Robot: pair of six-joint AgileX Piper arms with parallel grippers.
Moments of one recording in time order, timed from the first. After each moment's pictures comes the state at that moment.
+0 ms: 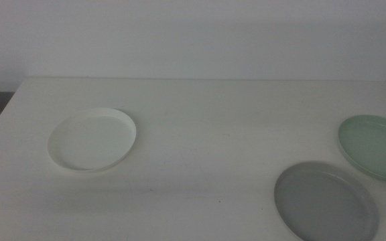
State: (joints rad) left arm -0.04 0.00 0.00 0.06 0.00 -0.05; right arm 0.01 0.00 0.00 0.13 0.06 -0.15
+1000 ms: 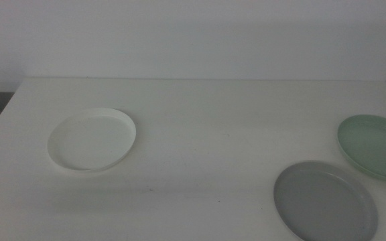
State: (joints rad) left arm -0.04 0.00 0.00 0.06 0.00 -0.05; right arm 0.01 0.76 -0.69 0.16 0.90 0.06
